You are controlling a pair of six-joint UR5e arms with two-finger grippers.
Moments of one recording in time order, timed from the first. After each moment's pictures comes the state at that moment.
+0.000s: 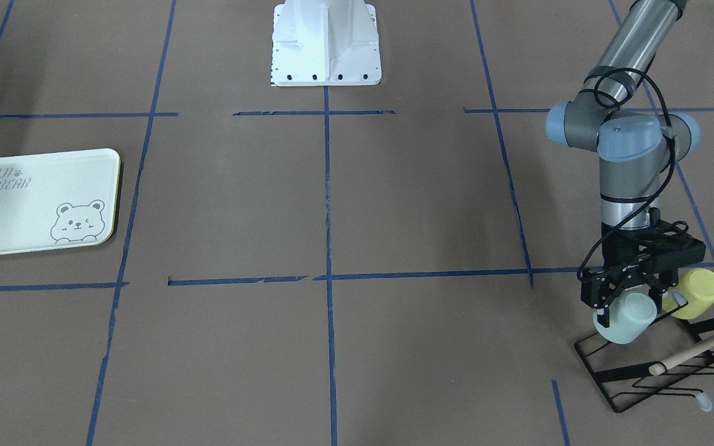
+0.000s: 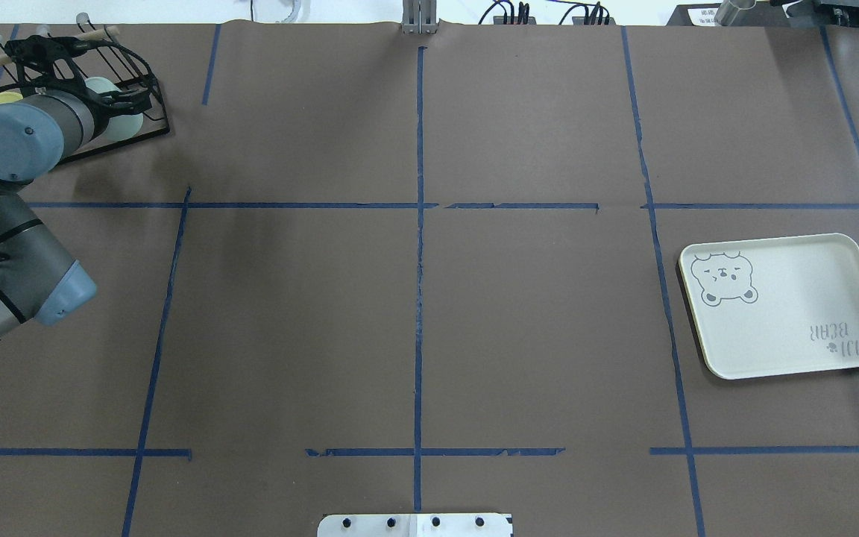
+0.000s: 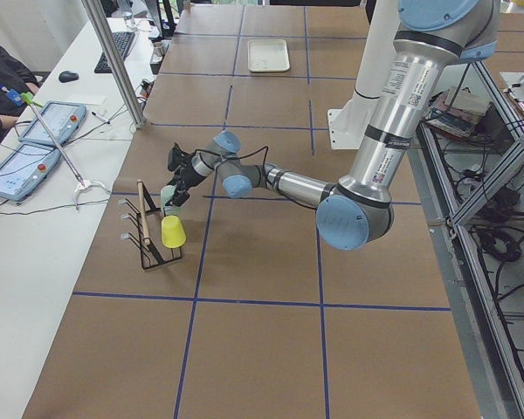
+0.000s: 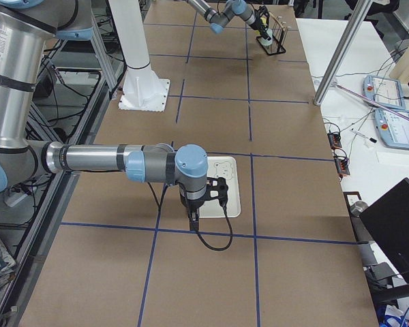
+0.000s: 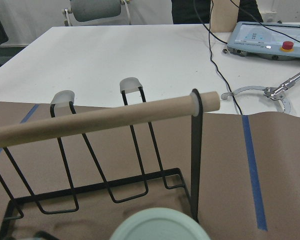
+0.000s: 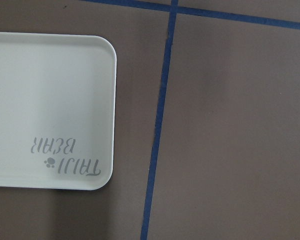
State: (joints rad) left arm -0.88 -1.92 -1.40 -2.31 -1.35 -1.09; right arm 1.55 -1.89 1.93 -1.61 2.31 -0.10
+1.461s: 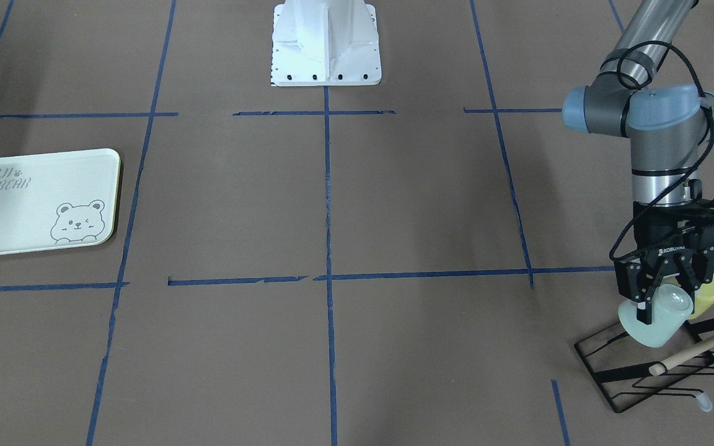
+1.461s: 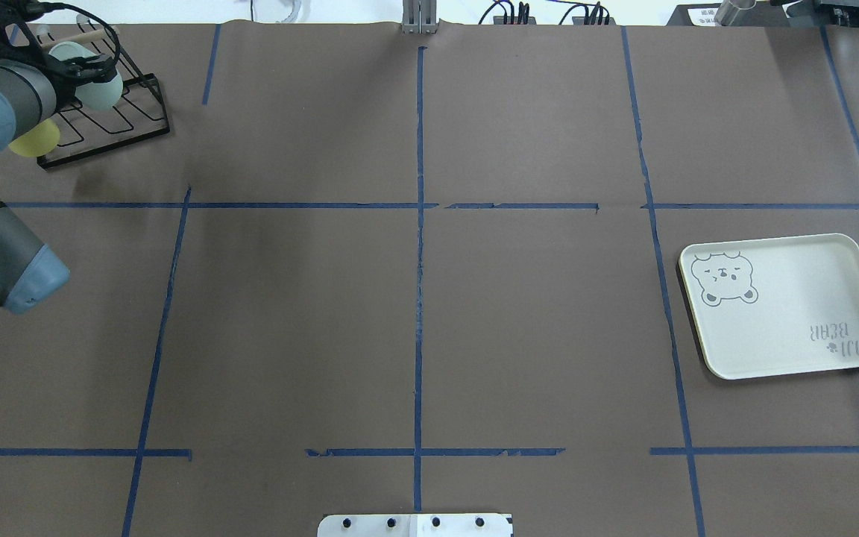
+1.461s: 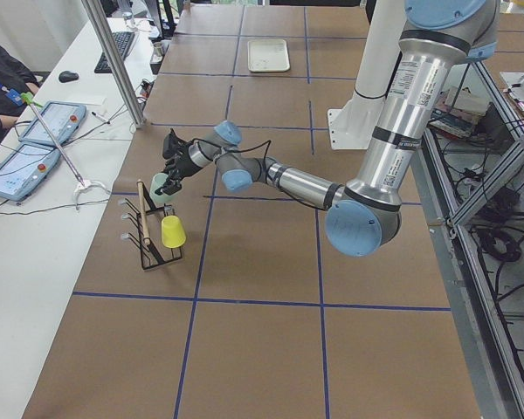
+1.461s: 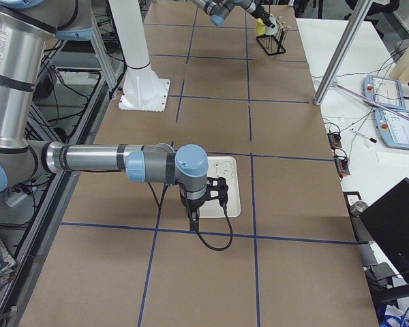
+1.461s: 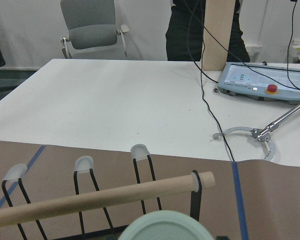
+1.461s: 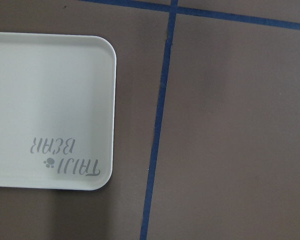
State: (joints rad) left arm -0.94 -1.86 -1.55 -2.31 -1.34 -1.05; right arm 1.55 -1.89 1.93 -1.61 2.31 -0.10
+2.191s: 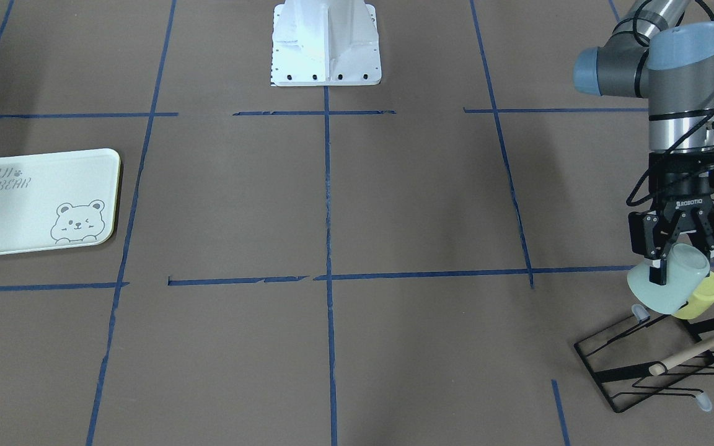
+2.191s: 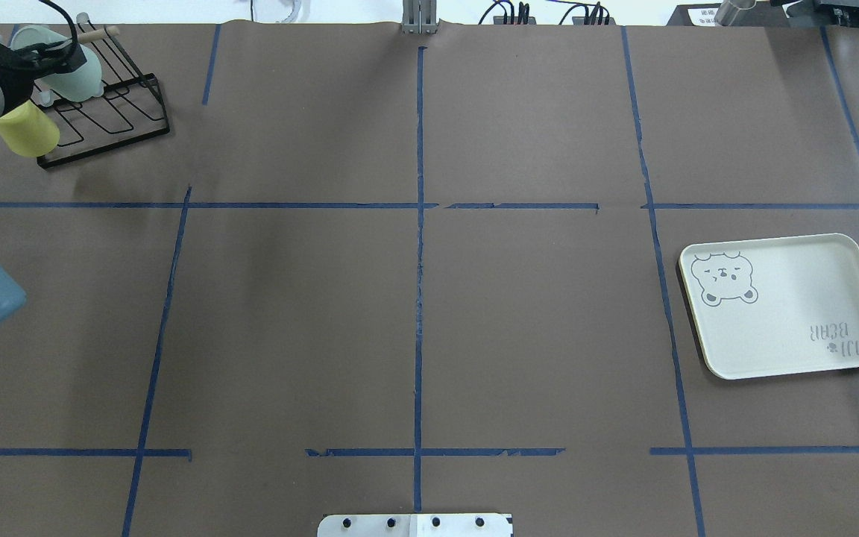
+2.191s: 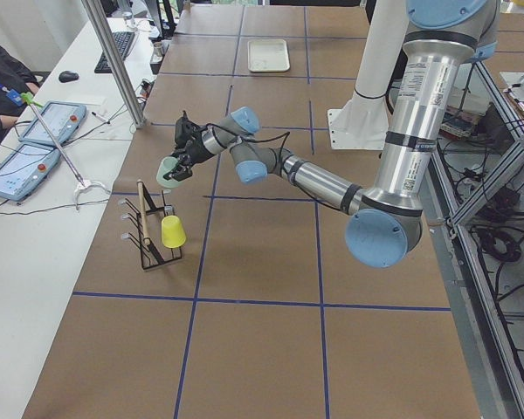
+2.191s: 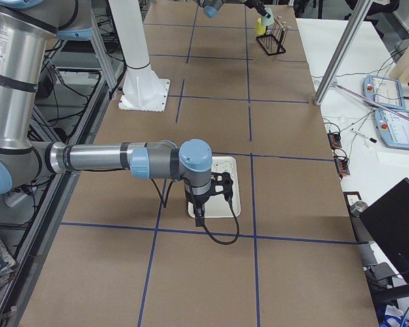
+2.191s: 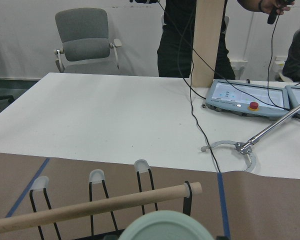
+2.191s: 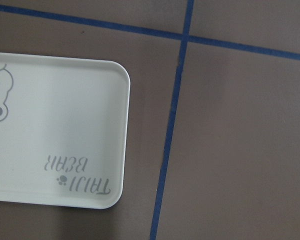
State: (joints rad) left arm -0.95 -1.77 -1.74 -2.31 -1.35 -1.14; right arm 1.55 -1.84 1.95 -1.60 2.32 -0.10
